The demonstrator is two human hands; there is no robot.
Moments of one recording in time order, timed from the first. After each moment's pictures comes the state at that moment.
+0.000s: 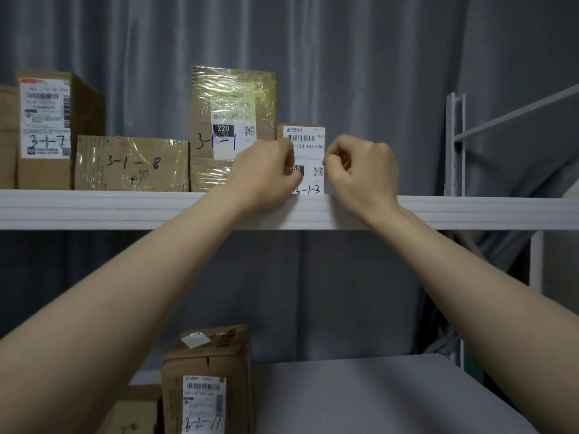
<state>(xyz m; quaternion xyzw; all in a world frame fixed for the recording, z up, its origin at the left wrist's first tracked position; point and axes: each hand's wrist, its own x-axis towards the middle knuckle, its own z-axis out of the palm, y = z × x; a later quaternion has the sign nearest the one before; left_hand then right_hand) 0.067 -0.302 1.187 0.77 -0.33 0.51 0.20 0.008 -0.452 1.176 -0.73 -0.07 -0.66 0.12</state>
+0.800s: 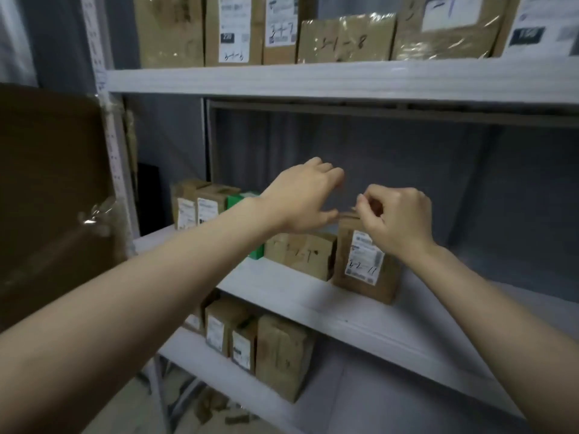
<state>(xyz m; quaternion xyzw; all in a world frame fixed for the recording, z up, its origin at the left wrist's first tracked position) -0.040 -0.111 0.988 0.91 -0.24 0.34 0.01 0.009 -0.297 0.953 -0.81 -0.28 -0.49 0.17</state>
